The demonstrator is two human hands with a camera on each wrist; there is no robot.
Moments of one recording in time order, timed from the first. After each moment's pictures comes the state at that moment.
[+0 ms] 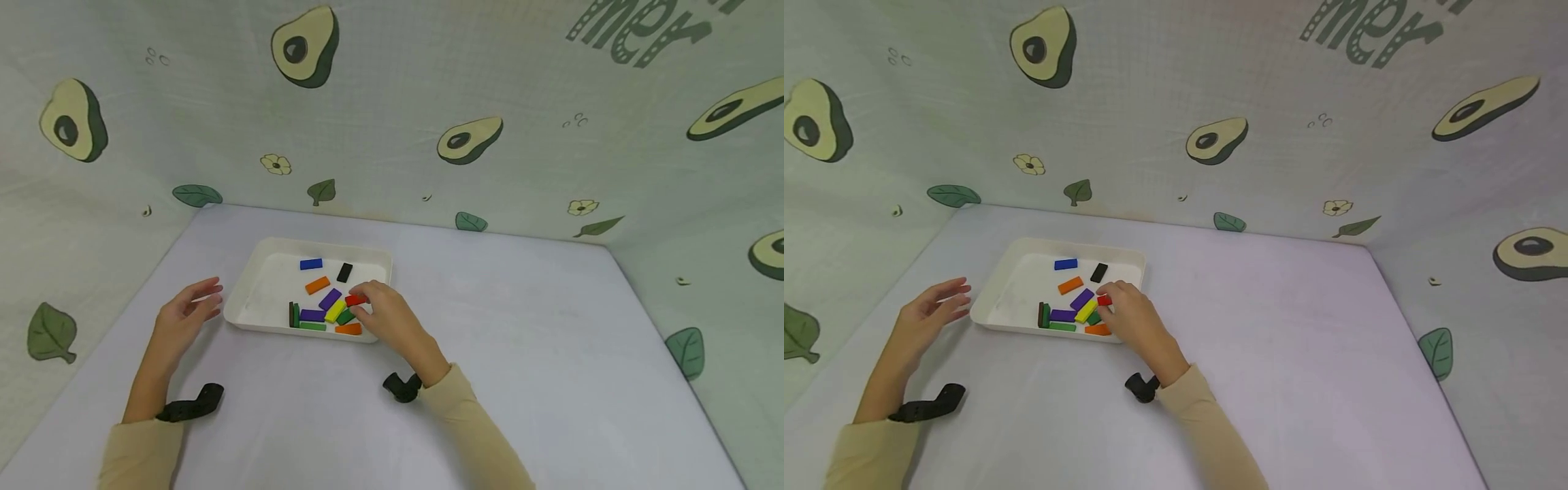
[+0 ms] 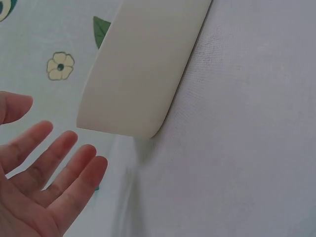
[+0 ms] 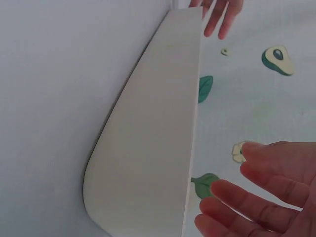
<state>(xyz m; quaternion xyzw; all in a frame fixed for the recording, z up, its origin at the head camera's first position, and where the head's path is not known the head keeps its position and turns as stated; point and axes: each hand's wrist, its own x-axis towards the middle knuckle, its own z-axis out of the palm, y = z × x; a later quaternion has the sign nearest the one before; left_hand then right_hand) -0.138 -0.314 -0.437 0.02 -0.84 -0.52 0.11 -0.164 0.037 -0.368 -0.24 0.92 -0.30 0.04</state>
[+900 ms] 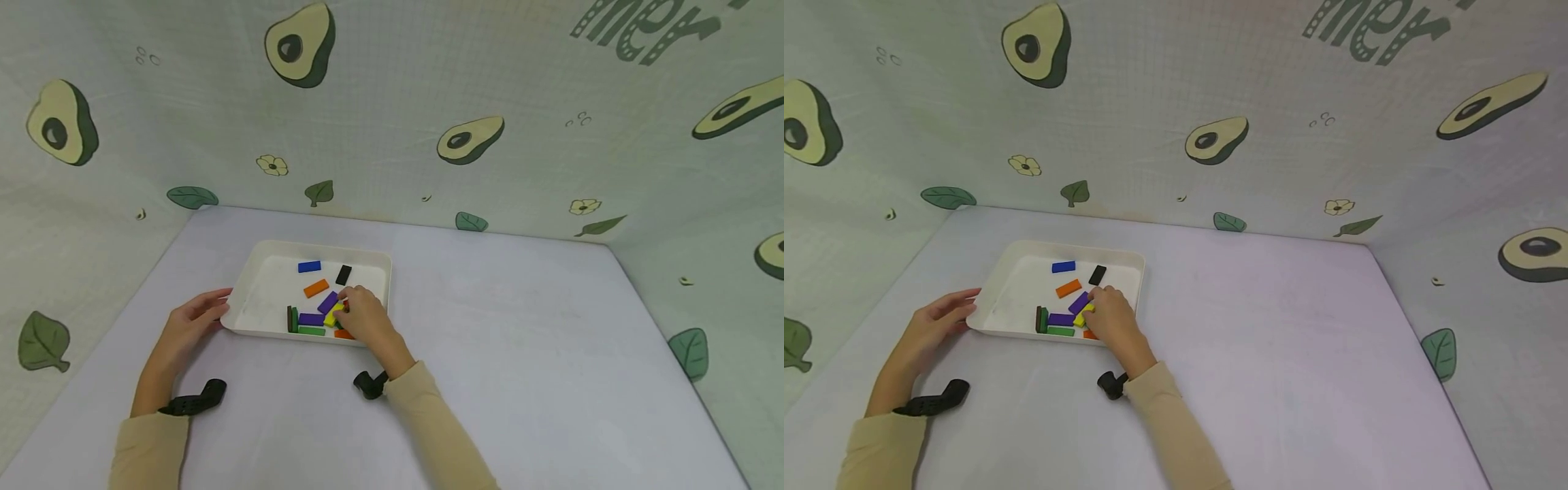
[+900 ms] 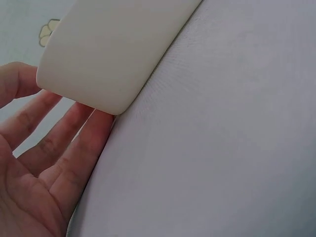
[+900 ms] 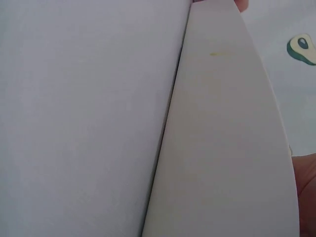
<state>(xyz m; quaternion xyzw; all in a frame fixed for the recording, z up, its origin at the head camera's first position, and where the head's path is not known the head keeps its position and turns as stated) -0.142 -0.306 -0.432 0.04 -0.77 -0.63 -0.01 -0.186 -0.004 -0.397 -0.15 0.94 -0.28 0.08</state>
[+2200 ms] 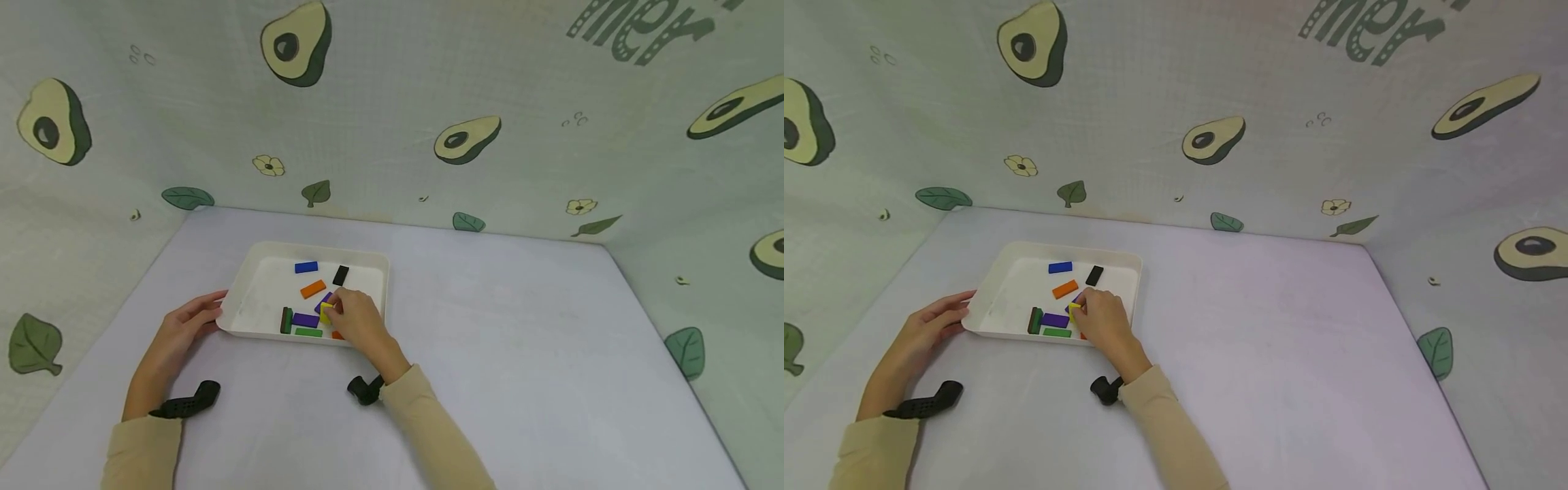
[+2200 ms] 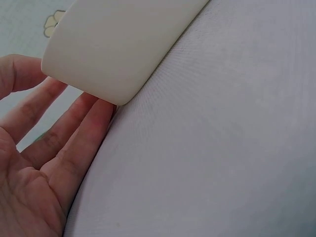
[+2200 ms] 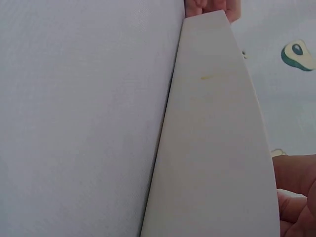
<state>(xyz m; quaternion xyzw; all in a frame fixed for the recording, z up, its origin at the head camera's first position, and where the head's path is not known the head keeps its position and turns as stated) -0.143 -0.311 -0.440 -0.01 -0.70 -0.71 -0.02 -0.178 -0.009 -0.397 -0.16 0.93 -0.32 0.05</state>
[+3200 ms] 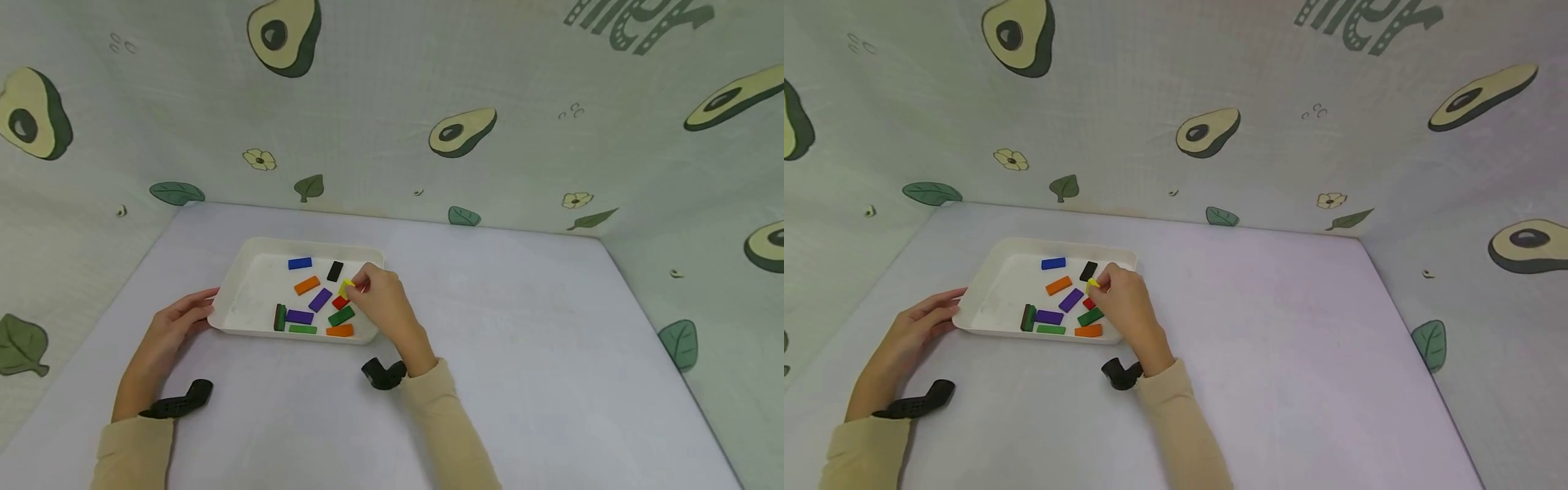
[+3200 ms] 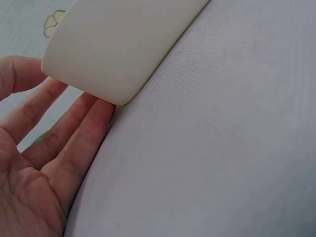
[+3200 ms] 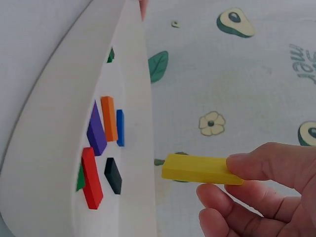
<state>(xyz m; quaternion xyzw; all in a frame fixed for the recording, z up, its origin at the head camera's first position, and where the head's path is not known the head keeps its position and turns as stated) -0.145 -0.311 -0.442 0.00 -0.70 -0.71 -0.02 -0.178 0.035 -0.355 -0.13 0.91 -0.39 0.02</state>
